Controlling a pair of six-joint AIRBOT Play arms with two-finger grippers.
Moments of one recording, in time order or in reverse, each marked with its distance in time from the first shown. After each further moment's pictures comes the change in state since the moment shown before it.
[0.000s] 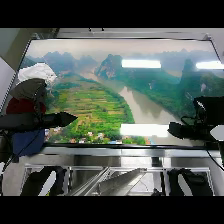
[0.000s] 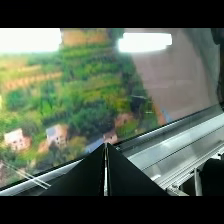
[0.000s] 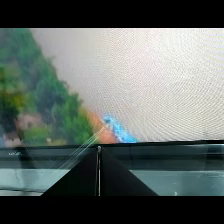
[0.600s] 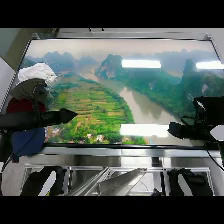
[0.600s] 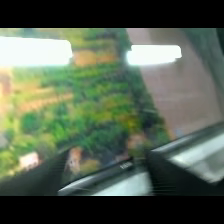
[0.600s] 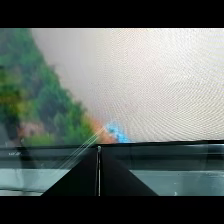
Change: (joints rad) left arm 0.002 -0.014 0.042 0.065 -0.076 -0.004; right arm 0.000 0.000 0.000 0.000 0.000 0.000
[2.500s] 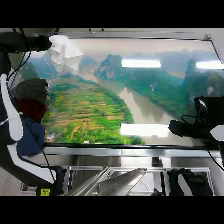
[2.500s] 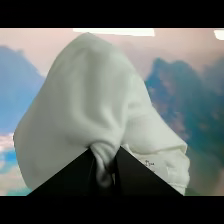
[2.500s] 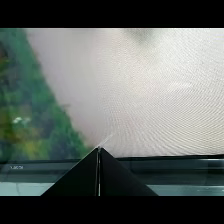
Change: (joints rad) left arm -0.002 -0.985 1.359 0.264 -0.083 -0.007; right arm 0.000 0.000 0.000 -0.001 -0.055 0.000
